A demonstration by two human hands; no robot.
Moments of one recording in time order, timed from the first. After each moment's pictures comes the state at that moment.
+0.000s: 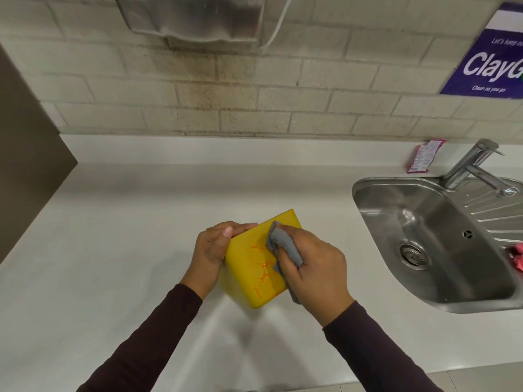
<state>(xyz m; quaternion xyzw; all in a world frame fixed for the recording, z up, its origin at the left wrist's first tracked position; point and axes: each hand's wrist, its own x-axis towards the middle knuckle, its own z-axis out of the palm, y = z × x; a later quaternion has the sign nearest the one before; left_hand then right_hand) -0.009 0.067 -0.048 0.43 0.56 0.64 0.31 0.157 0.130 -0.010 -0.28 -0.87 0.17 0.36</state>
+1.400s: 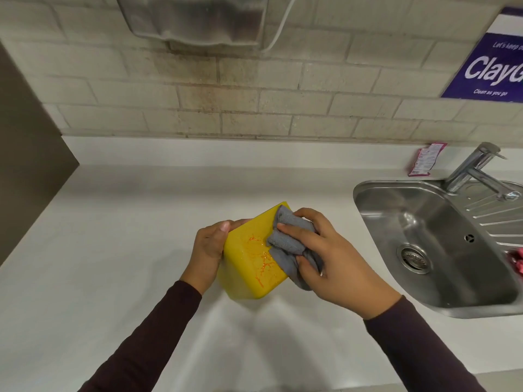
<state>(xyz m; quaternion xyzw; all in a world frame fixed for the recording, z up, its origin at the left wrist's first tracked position) -0.018 0.077 -0.051 0.35 0.56 0.67 0.34 0.183 0.167 0.004 -0.16 -0.93 0.23 0.23</state>
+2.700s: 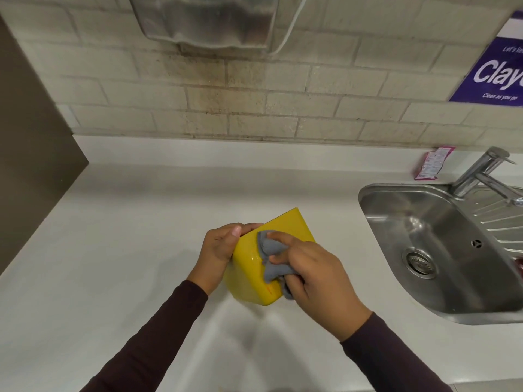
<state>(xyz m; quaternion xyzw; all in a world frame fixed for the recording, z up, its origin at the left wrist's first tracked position) -0.013 0.073 -0.049 0.40 0.55 0.65 0.34 0.163 0.128 0.003 -0.13 -0.92 0.19 0.33</state>
